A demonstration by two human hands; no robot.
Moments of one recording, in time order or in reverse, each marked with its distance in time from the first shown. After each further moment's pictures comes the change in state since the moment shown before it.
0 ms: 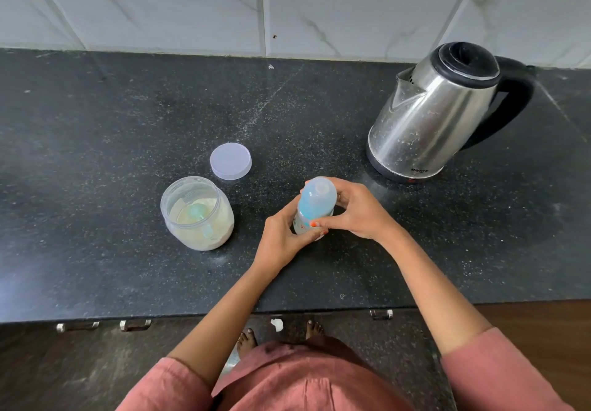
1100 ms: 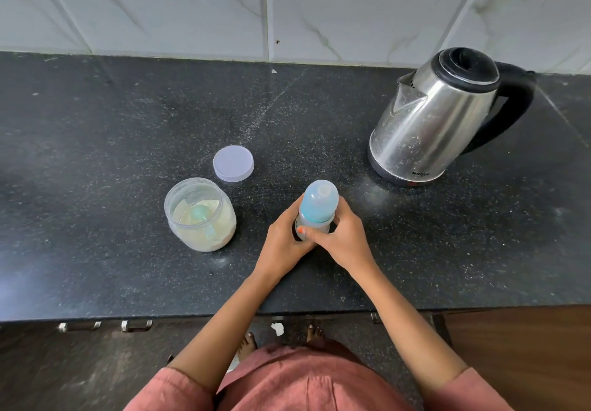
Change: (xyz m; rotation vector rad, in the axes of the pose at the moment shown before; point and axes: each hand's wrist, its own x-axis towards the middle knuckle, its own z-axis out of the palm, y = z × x) left_hand -0.005 0.002 0.001 0.100 0.026 0.036; right_hand -0.019 0.010 0.050 0.041 0.386 0.087
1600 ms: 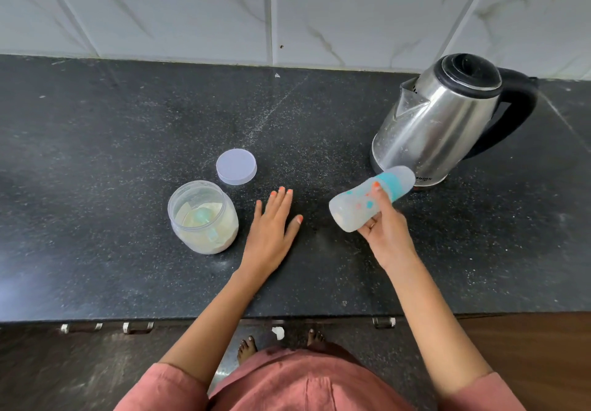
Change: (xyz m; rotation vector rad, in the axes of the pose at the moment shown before) left_hand 0.013 -0.018 -0.019 0.597 -0.038 0.001; right_hand 0.012 -0.021 -0.046 0.916 0.285 0.509
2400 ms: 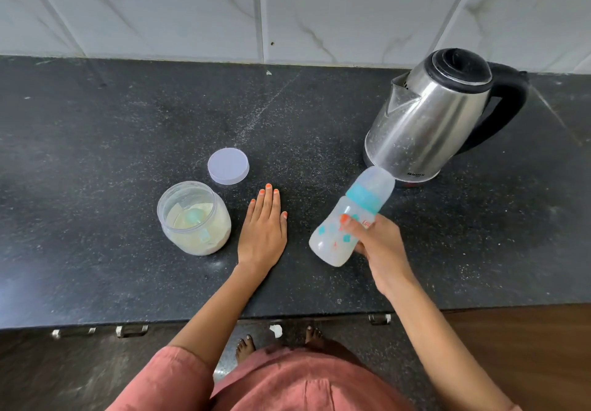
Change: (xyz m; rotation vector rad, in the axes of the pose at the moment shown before) left_hand 0.010 -0.014 0.025 0.372 0.023 -0.039; right_hand -0.031 0.013 -0.010 -0.352 -0.106 -0.153
